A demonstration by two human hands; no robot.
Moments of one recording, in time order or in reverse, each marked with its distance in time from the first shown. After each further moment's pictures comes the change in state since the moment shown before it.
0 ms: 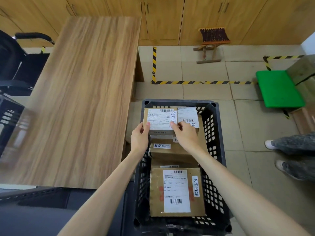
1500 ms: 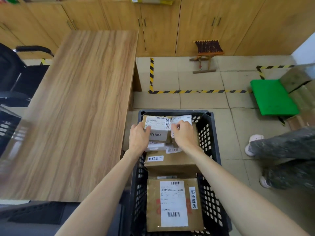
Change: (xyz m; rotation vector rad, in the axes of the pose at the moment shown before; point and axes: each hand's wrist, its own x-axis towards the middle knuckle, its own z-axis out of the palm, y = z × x) left_hand 0.046 0.015 0.009 0.508 -0.001 0.123; right_hand 0.029 -0.015 -0.012 -0.210 0.168 -0.003
